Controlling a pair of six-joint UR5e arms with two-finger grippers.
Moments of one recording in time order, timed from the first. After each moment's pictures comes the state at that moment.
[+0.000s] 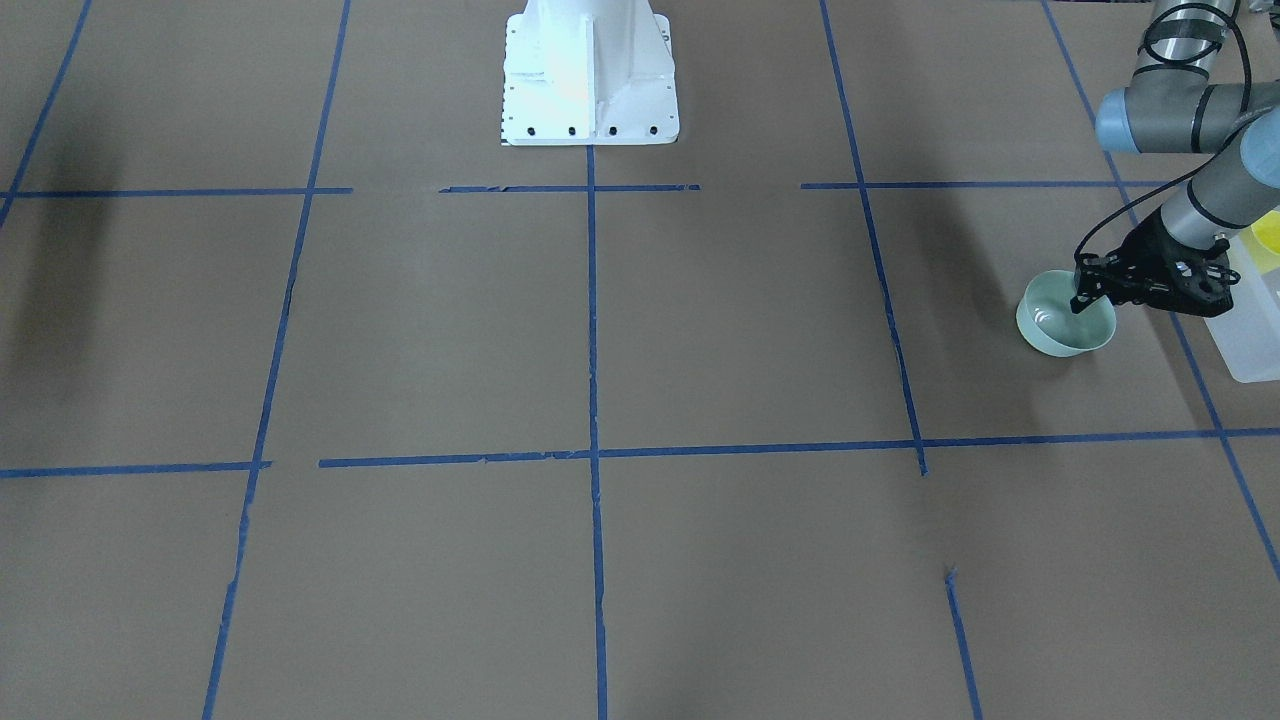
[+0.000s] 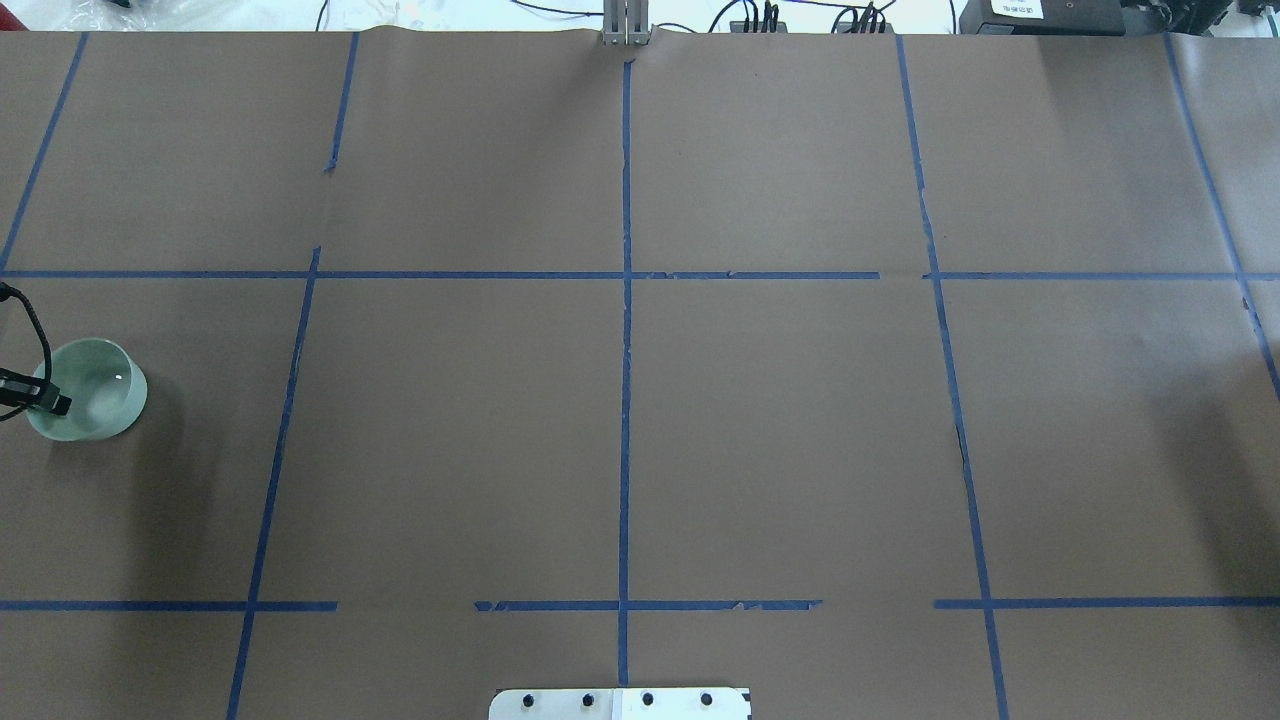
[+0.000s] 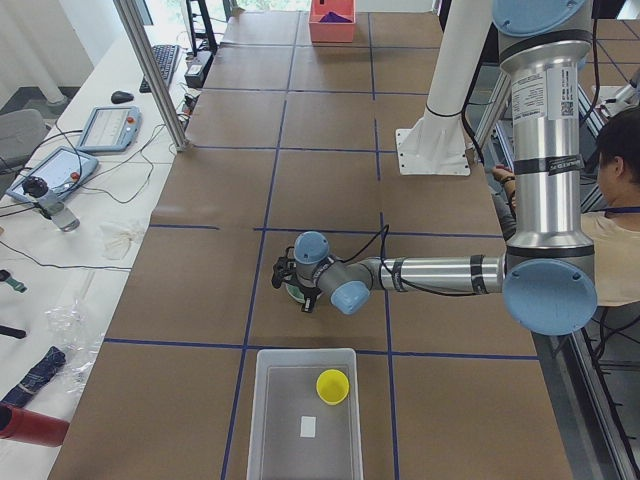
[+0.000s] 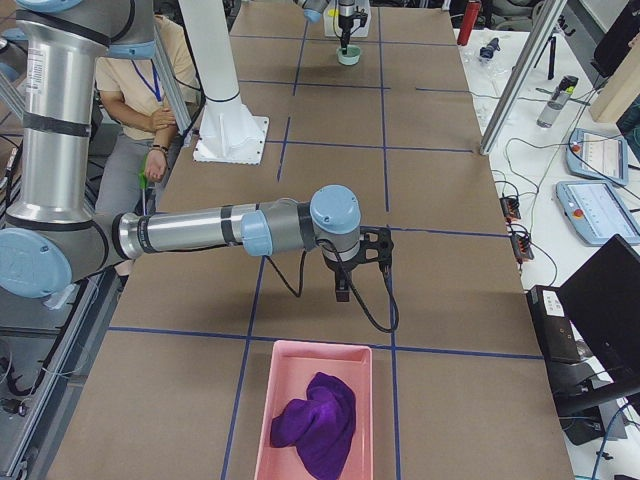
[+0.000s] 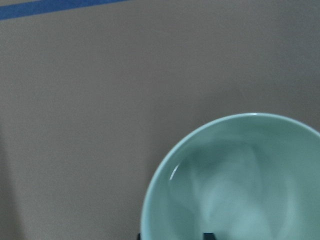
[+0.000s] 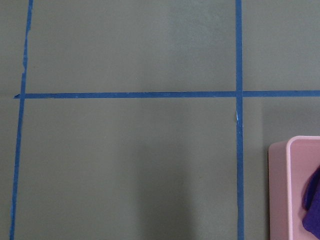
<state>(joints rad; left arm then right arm) -1.00 -1.45 -1.52 -2.34 -2.23 -0.61 1.54 -1.74 1.90 -1.50 2.48 0.19</state>
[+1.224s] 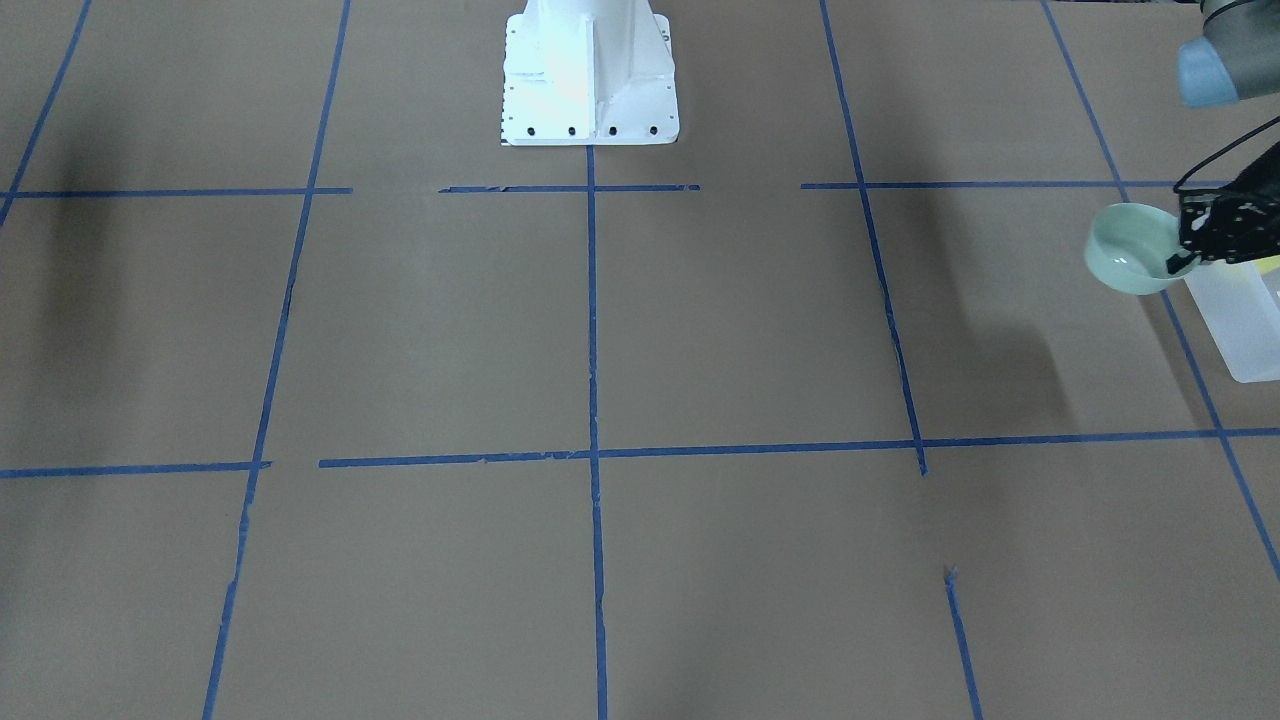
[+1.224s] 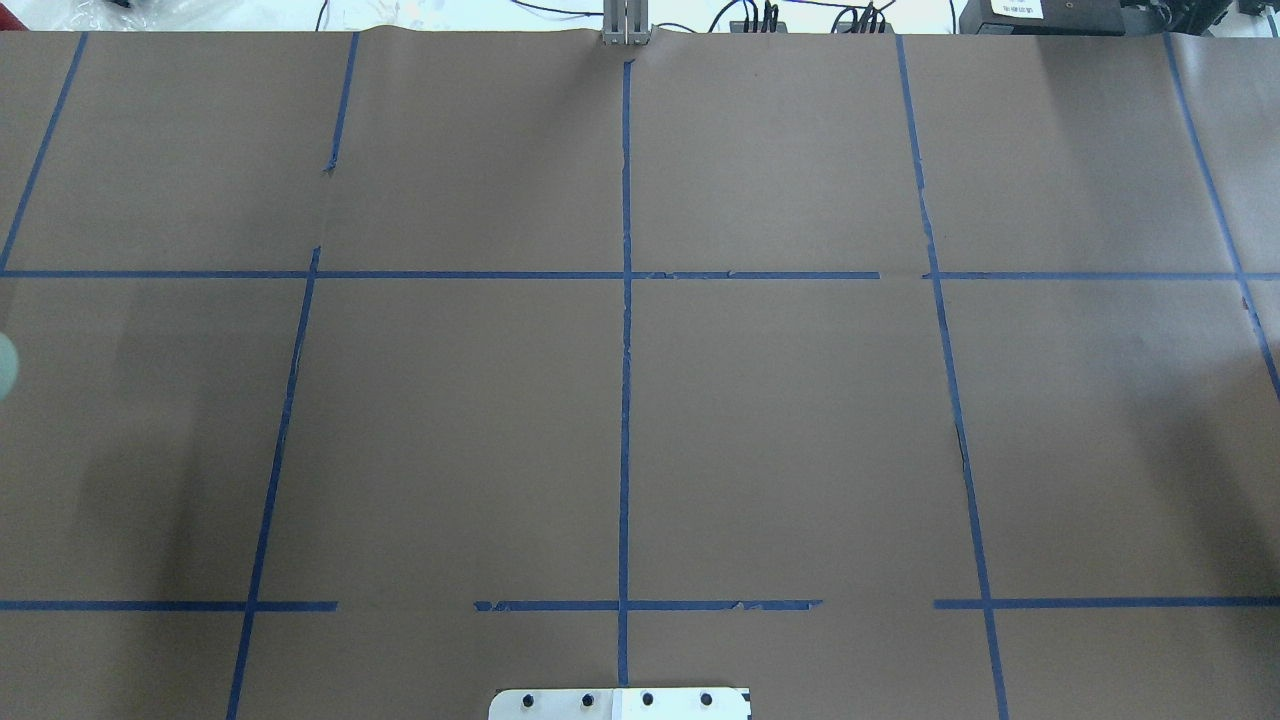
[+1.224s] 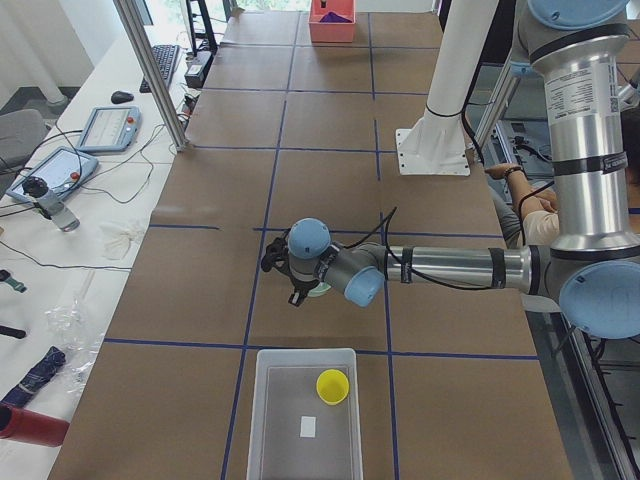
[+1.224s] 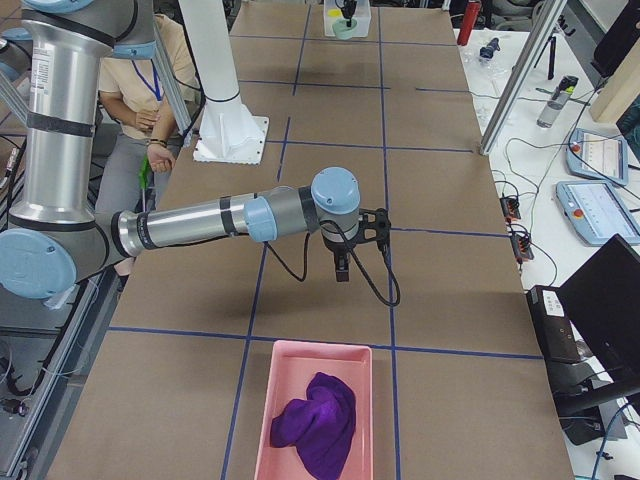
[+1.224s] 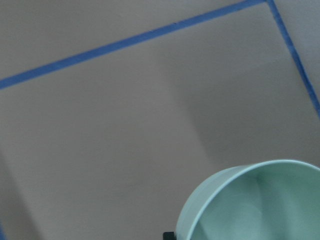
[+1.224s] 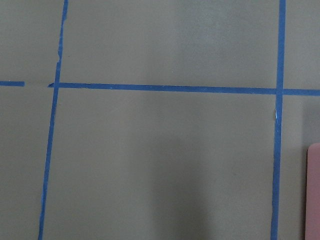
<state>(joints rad) -1.35 -1.38 -1.70 -2.06 -2.37 -0.03 1.48 -1.74 1.95 -1.50 2.49 0.22</state>
